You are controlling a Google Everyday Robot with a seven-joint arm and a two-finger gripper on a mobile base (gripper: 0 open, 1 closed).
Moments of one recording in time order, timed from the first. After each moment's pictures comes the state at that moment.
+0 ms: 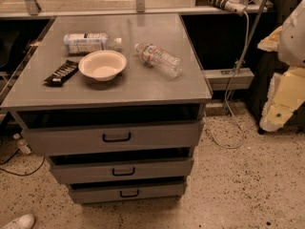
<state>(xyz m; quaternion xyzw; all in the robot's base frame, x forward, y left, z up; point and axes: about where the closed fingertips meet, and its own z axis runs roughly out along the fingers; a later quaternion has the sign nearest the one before) 0.438 -0.217 0.976 -0.60 0.78 -0.03 0.16</state>
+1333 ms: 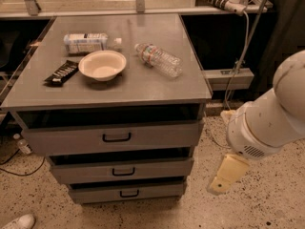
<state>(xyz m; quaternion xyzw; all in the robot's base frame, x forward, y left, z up) 0.397 -0.158 0.824 -0.57 0.80 0.02 0.19</state>
